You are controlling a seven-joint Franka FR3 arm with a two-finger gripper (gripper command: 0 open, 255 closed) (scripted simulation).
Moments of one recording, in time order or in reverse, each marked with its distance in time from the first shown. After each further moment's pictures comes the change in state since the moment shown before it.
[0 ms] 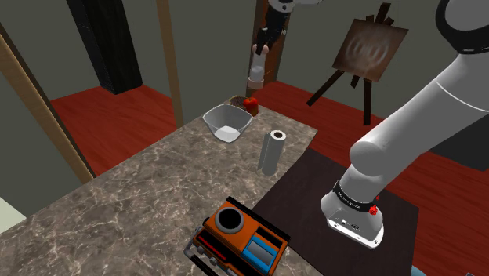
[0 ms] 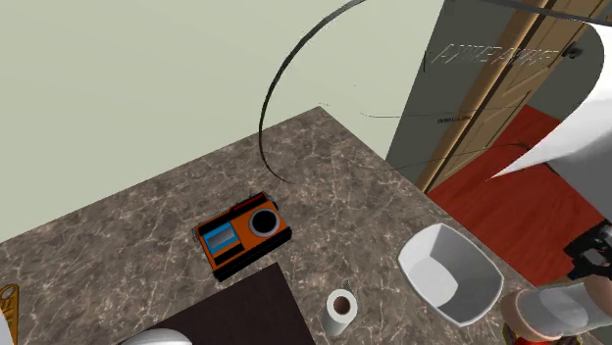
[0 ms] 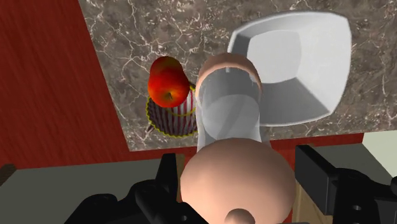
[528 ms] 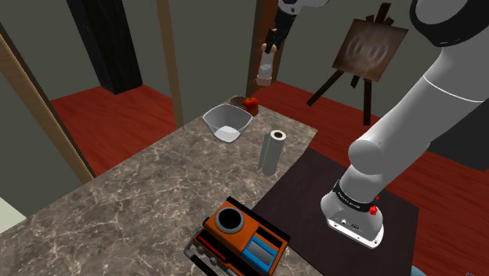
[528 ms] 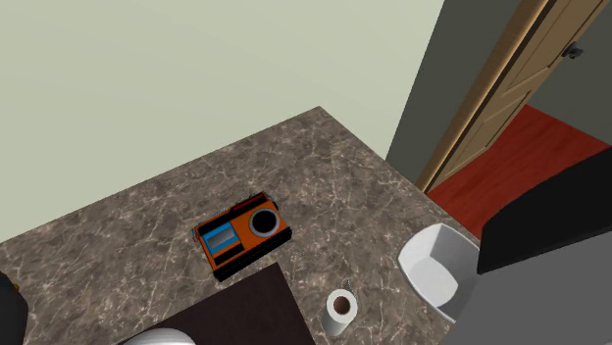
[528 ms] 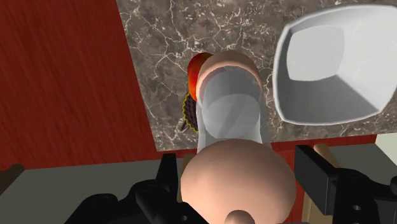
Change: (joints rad) arm -0.052 0.110 -0.081 0.089 0.021 0.014 -0.143
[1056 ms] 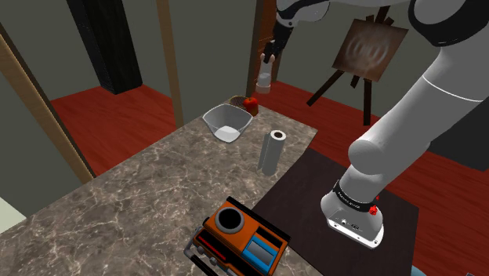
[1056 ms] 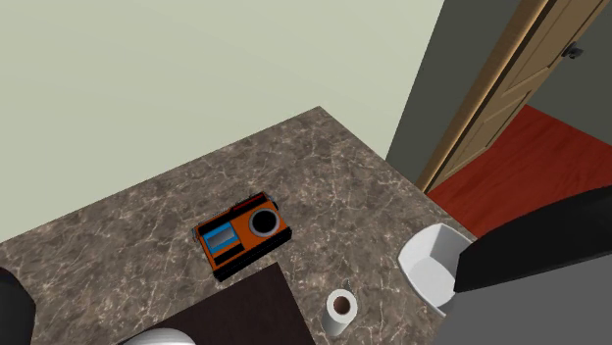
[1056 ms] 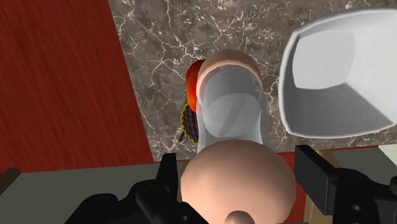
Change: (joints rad) arm 0.000 0.008 0.000 -0.097 0.004 0.105 -0.009
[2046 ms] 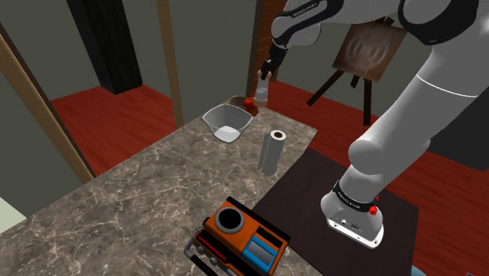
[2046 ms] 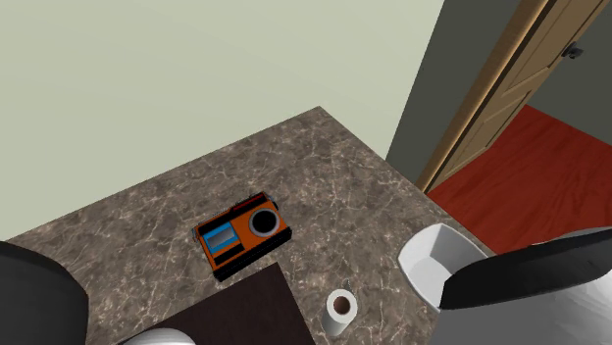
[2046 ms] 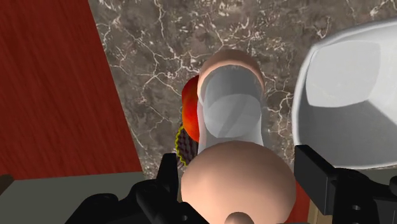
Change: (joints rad) arm 0.002 0.056 0.002 -0.142 0.010 0.198 -0.013
